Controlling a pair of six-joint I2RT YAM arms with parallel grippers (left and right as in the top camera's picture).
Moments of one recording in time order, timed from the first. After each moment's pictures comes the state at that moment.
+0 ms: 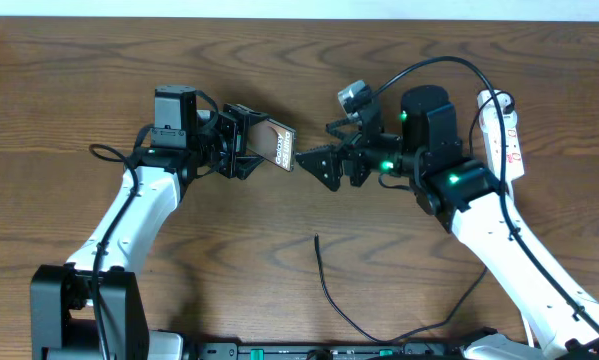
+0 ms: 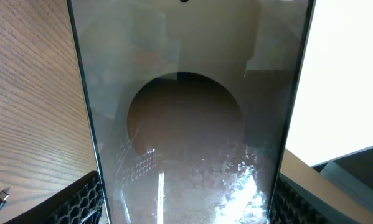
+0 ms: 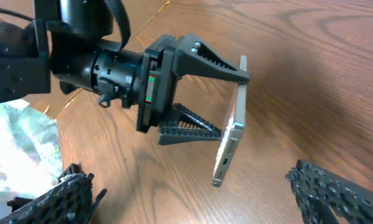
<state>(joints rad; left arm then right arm) -0.10 1.57 0.99 -0.24 0.69 -1.48 0.42 1.40 1.06 -0.20 -0.72 0.17</state>
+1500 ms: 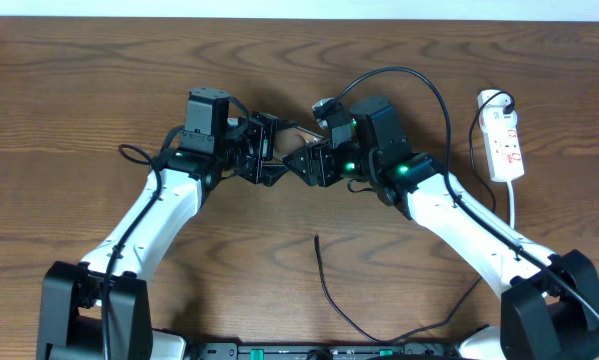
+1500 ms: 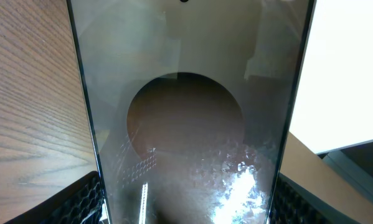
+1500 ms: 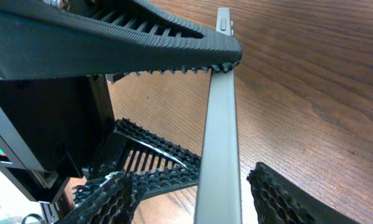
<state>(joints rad) -0.23 1.57 0.99 -0.21 0.69 -1.64 0.52 1.62 1.07 -0.16 -0.54 0.36</state>
